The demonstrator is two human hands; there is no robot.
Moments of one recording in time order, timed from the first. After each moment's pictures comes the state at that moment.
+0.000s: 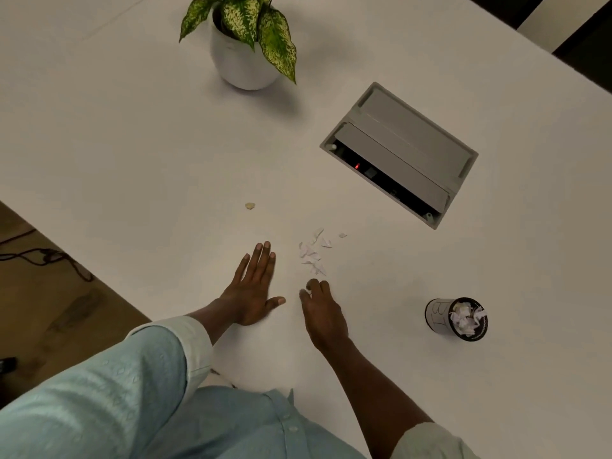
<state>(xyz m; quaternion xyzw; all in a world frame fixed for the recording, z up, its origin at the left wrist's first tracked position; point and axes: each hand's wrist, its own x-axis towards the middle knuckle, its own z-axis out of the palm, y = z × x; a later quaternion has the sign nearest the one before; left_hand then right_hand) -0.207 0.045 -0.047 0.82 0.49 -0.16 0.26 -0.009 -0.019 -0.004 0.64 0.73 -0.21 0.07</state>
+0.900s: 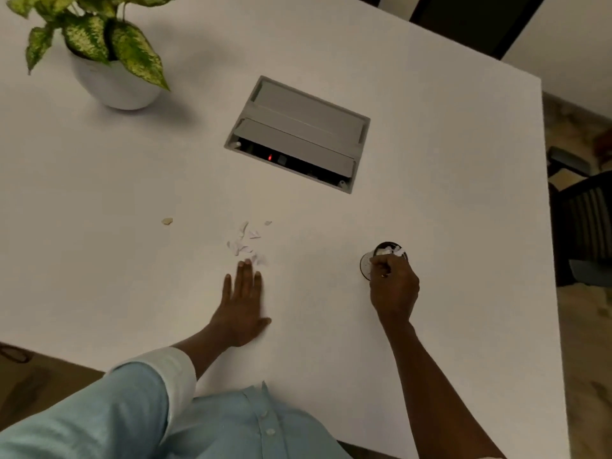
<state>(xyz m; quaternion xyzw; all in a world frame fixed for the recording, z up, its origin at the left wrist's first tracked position) -0.115 -0.005 -0.042 0.87 0.38 -0.19 0.24 0.181 -0.090 0.072 0.90 0.29 -0.08 -0.31</state>
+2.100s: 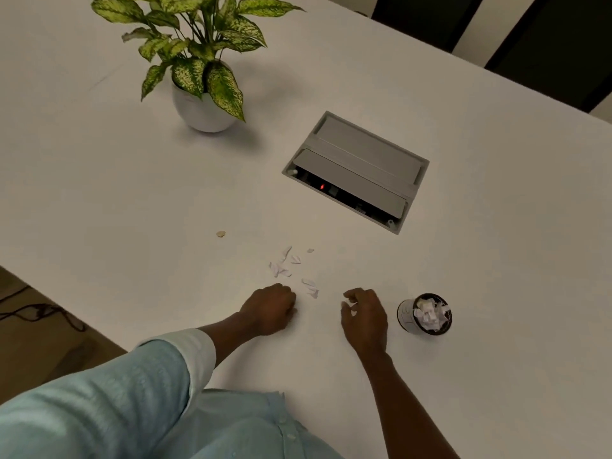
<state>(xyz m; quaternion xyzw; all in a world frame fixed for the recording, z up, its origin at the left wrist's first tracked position) -0.103 0.052 0.011 0.86 0.42 -0.14 0.26 0.116 -0.040 0.028 0.82 0.47 -0.23 -0.23</state>
